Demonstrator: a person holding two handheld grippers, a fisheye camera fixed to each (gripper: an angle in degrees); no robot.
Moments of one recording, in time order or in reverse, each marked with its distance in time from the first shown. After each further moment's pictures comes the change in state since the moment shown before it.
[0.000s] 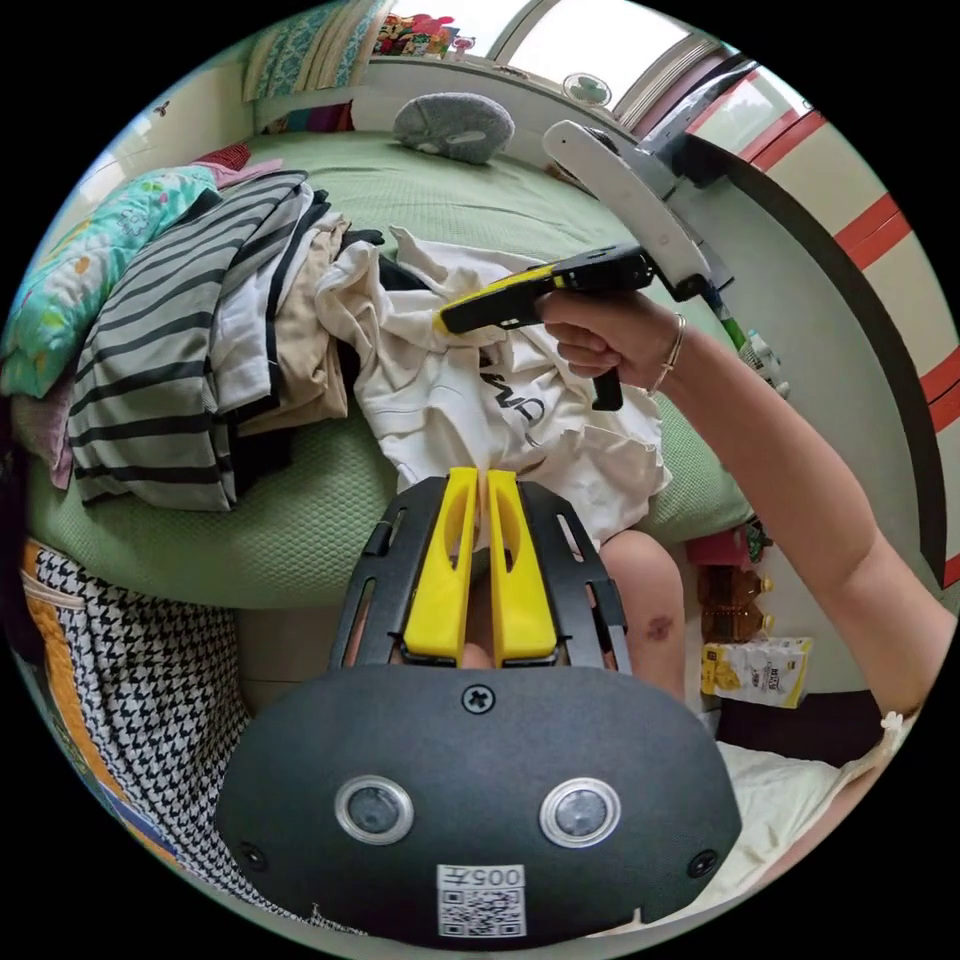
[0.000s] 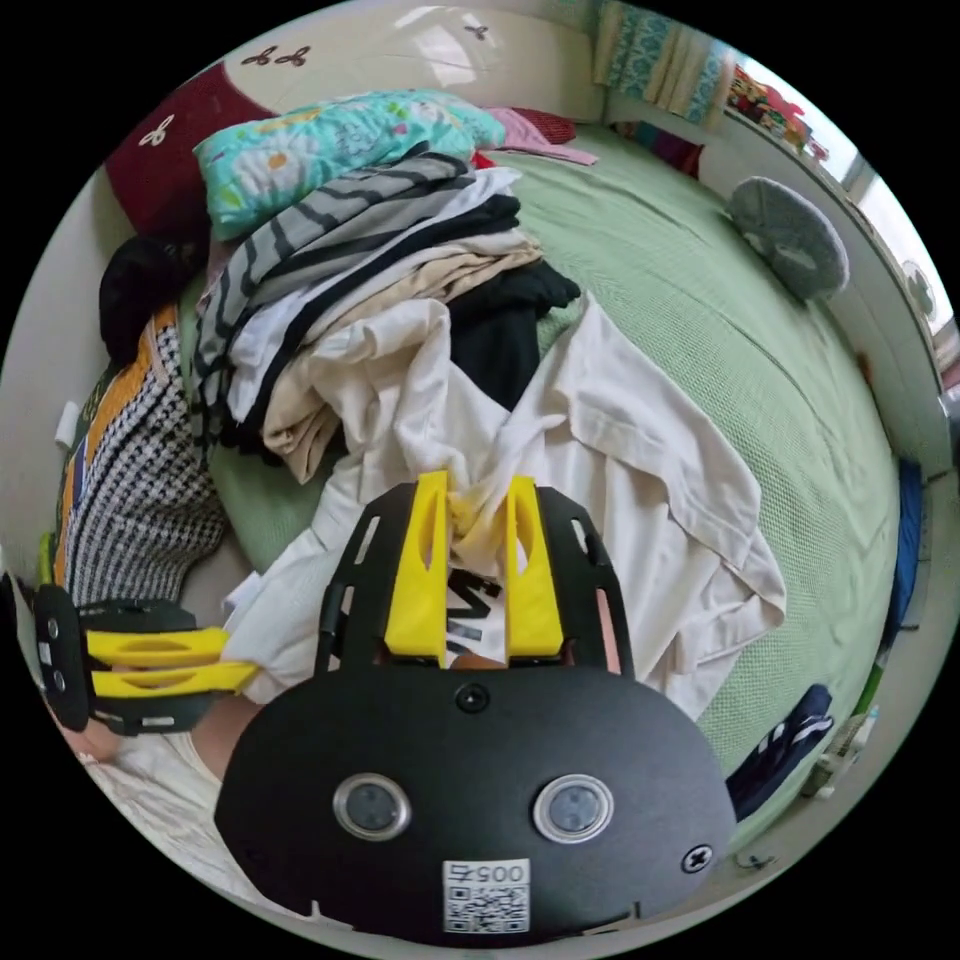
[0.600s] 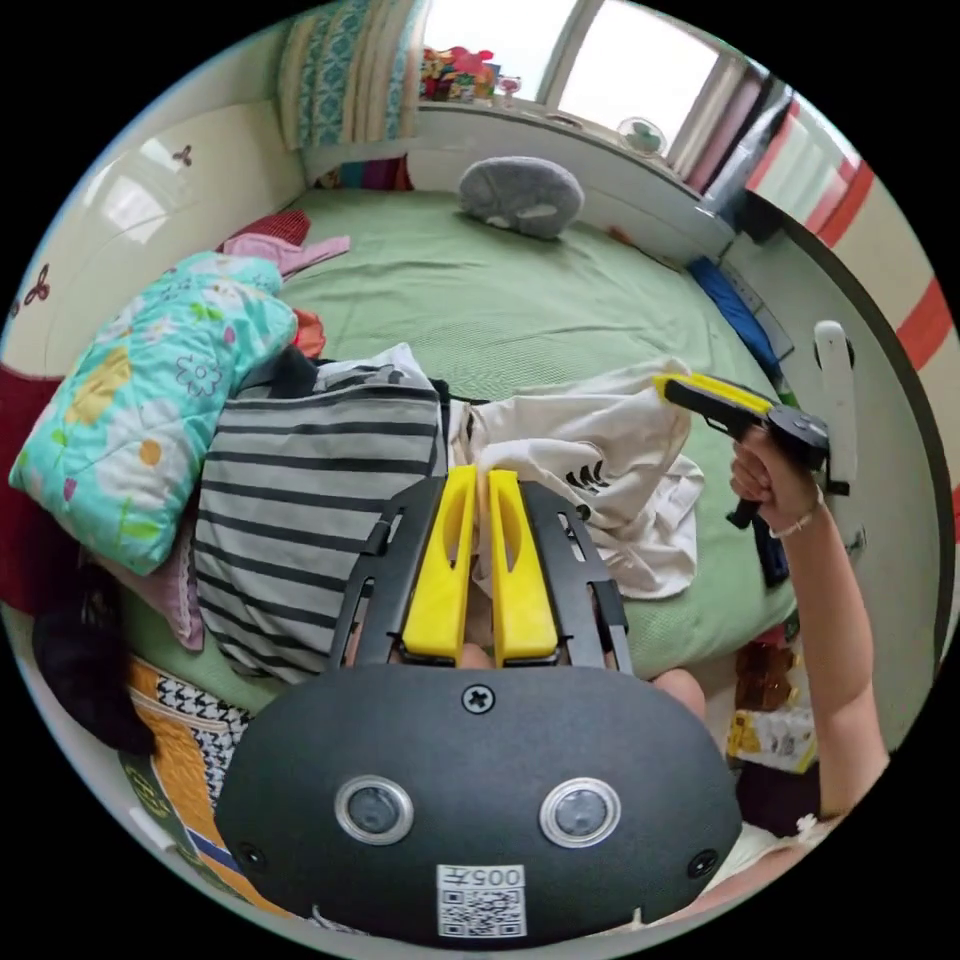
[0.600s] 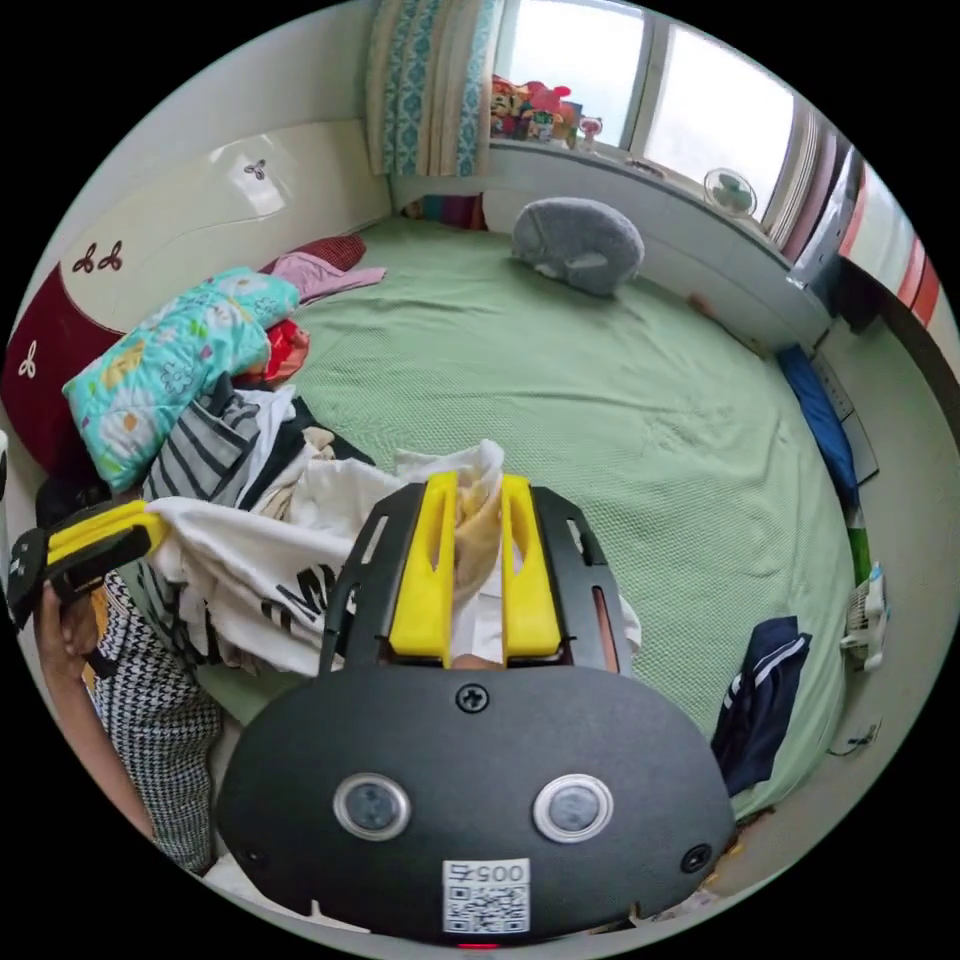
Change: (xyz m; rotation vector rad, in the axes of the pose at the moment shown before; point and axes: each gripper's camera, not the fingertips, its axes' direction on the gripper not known) left arm -0.072 -0.174 -0.096 0.124 -0.229 -0.105; right arm 0.140 -0.030 -0.076 0.108 0.153 0.374
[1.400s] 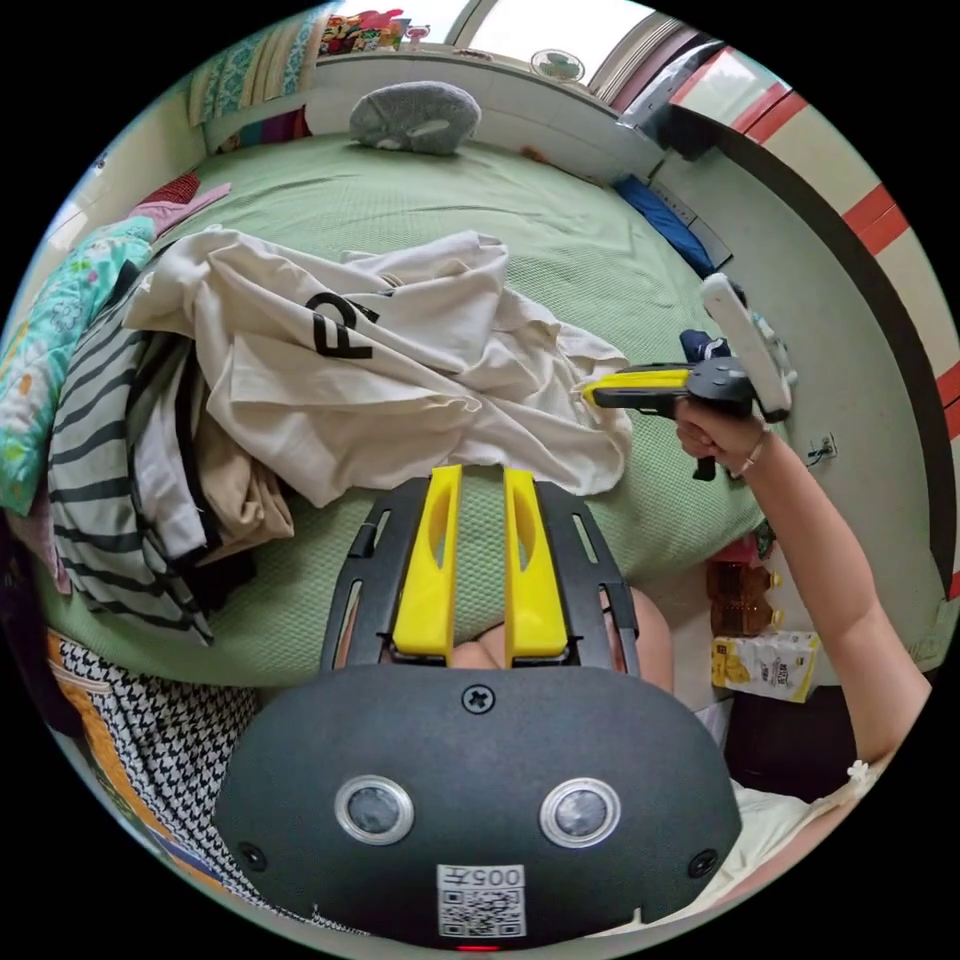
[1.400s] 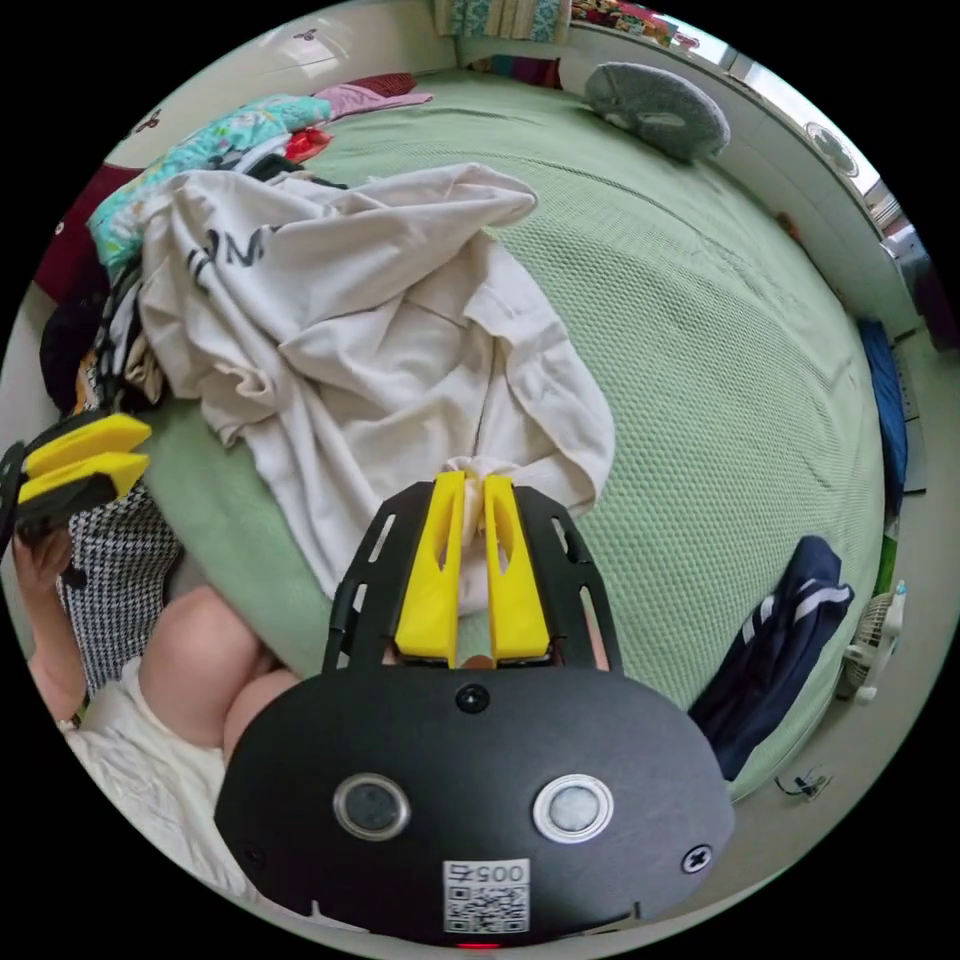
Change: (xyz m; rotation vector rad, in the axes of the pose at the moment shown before) left arm 0.139 0.076 0.073 -0.154 0.187 0.176; right arm 0.086 0.159 0.084 -0.281 -0.104 -0.233
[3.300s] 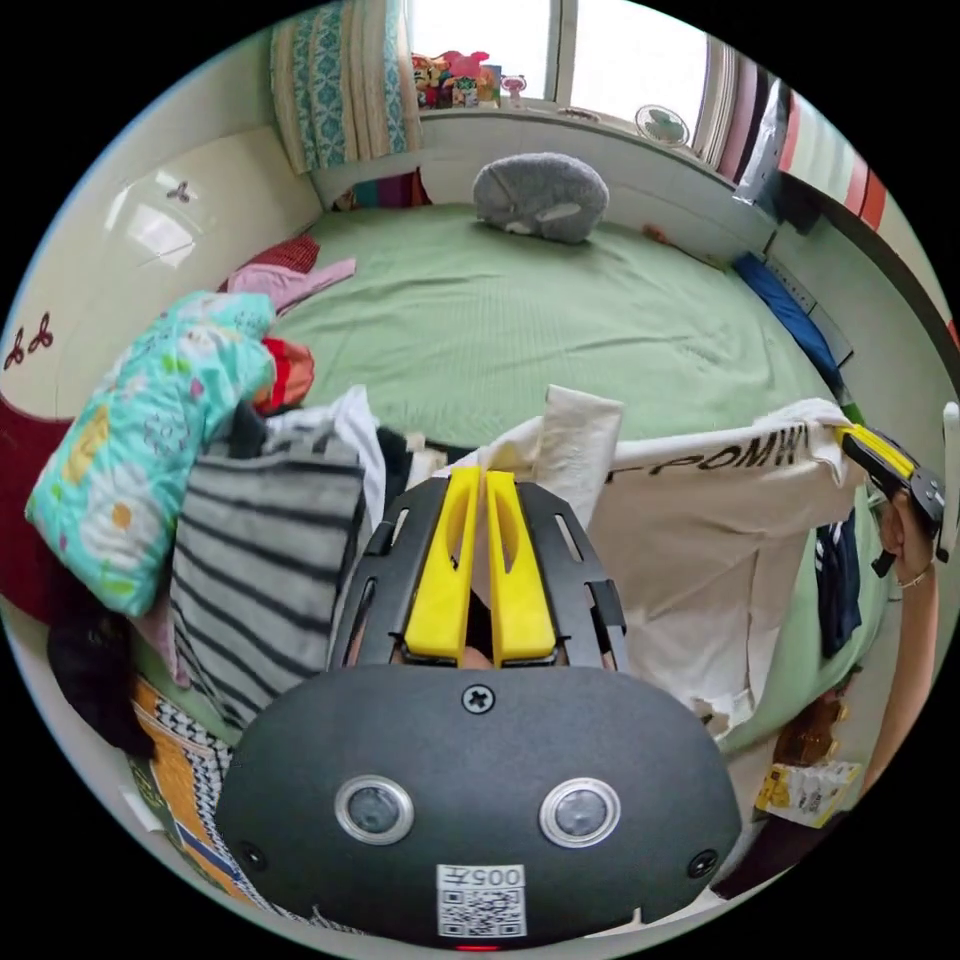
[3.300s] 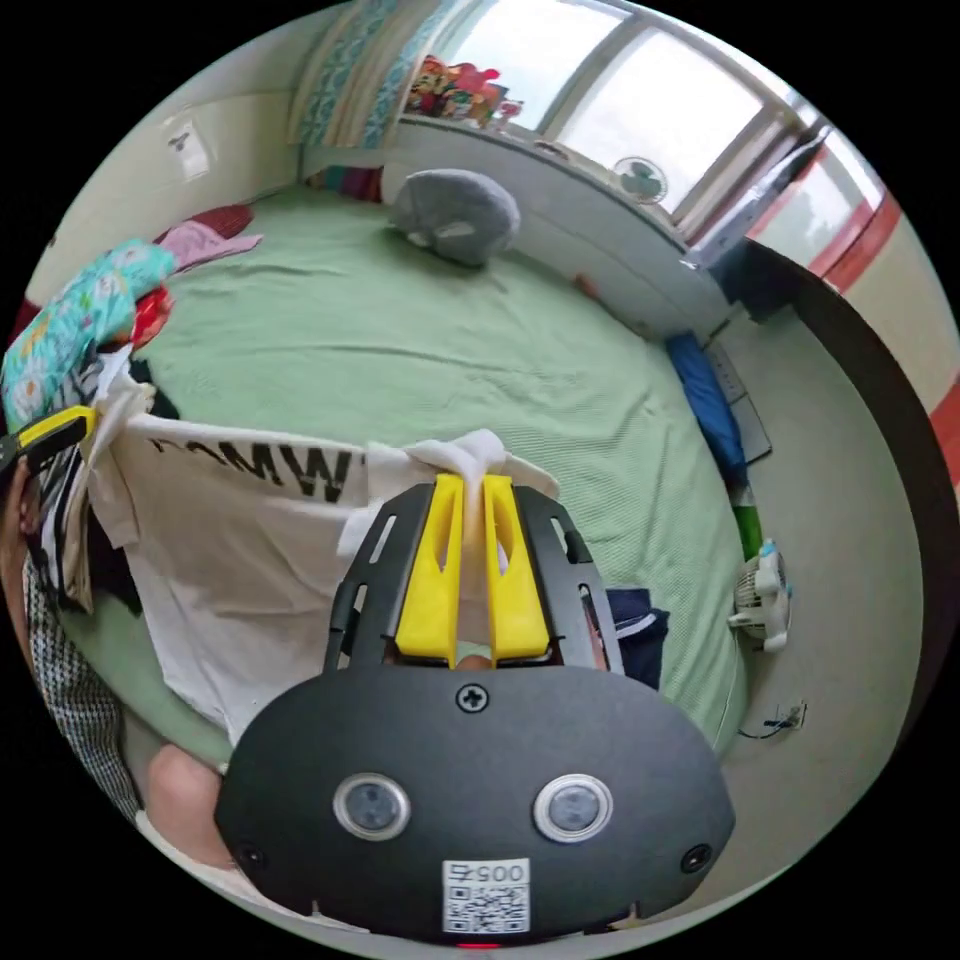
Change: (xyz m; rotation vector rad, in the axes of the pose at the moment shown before) left arm 0.049 -0.255 0.014 0.197 -0.353 -0.088; right arm 0.136 -0.050 -0.124 0.308 0.420 0.320
